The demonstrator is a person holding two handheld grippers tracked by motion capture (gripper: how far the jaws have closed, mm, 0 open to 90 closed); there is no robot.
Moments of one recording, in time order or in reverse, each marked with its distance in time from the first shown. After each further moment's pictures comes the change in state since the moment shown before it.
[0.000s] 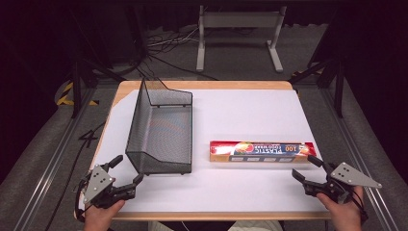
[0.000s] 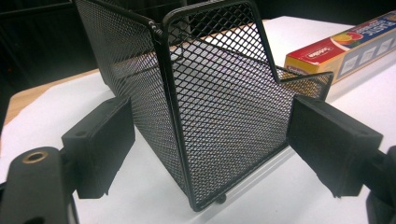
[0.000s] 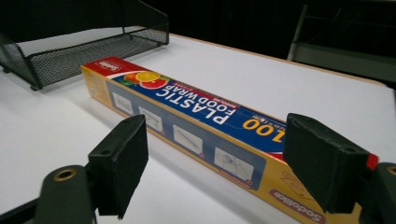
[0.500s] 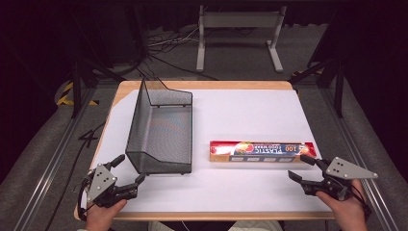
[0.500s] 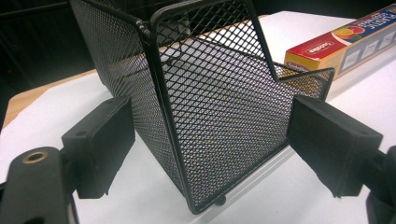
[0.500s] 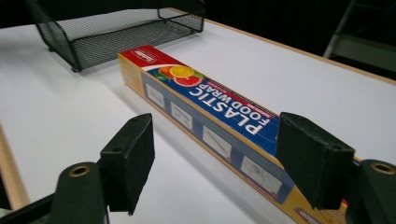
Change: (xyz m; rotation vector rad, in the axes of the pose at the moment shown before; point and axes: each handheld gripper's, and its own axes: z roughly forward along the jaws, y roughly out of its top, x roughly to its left) left arm -0.001 0.001 0.004 0.005 -0.007 0.006; right arm 0.002 0.025 0.006 0.084 0.146 -0.064
